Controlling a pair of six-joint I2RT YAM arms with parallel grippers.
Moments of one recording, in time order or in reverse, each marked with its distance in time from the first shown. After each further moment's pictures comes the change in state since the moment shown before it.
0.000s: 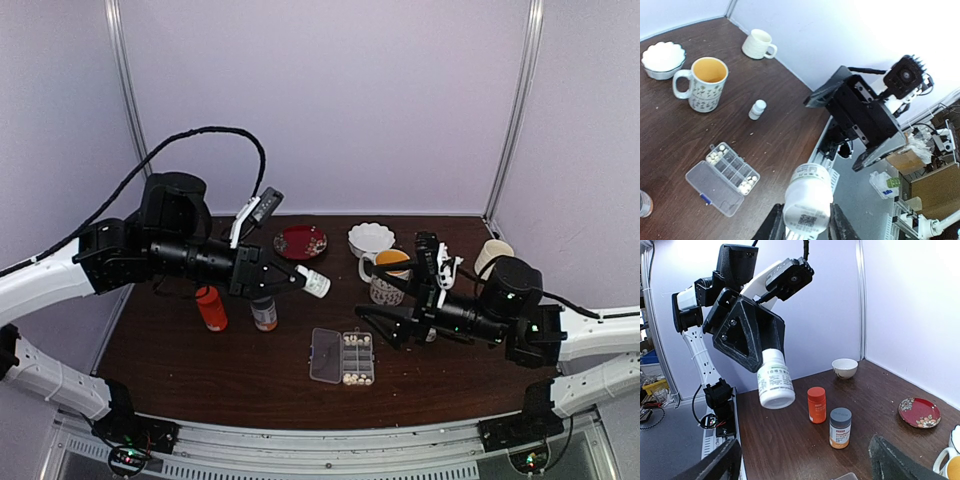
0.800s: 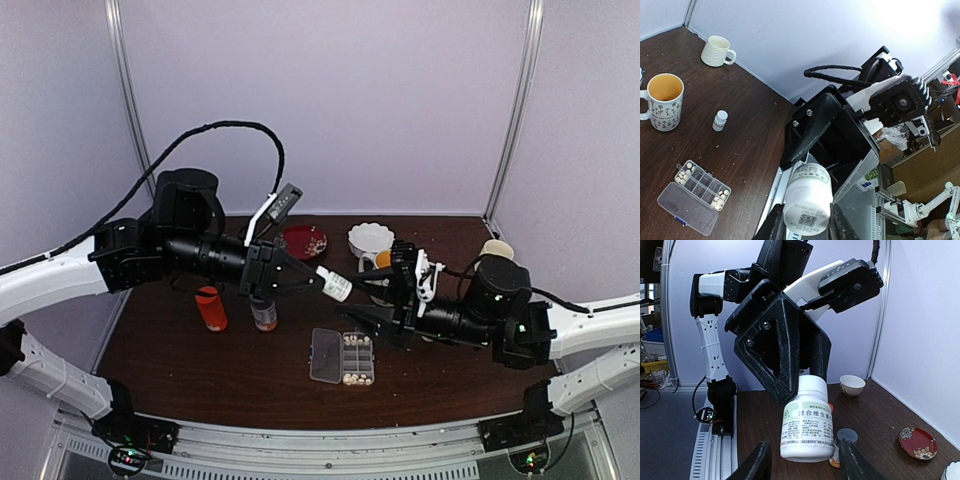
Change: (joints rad) left arm -0.020 0.065 0.019 0.138 0.165 0.006; right arm 0.097 0.112 0.100 0.048 0.021 -0.168
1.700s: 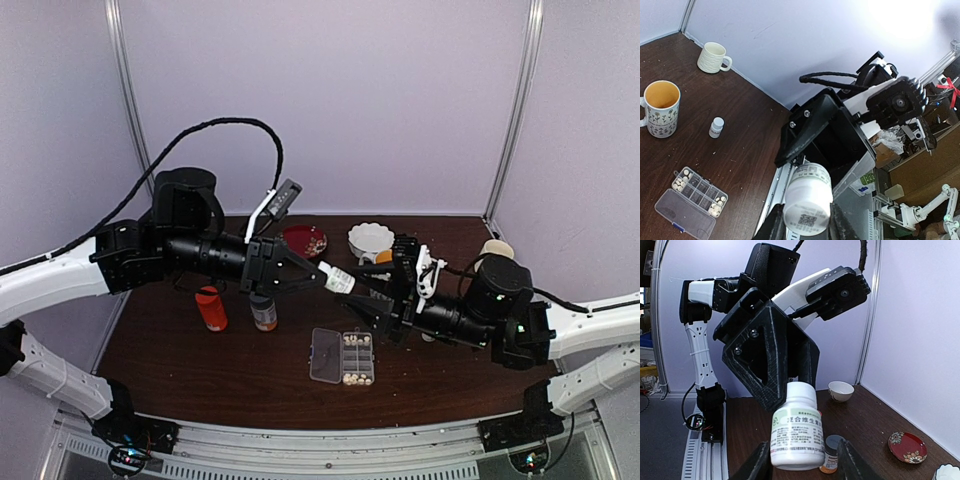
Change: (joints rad) left arm 0.000 0.000 -0.010 0.053 0.005 -0.020; right arm 0.015 0.011 0.008 0.032 0.070 -0.029
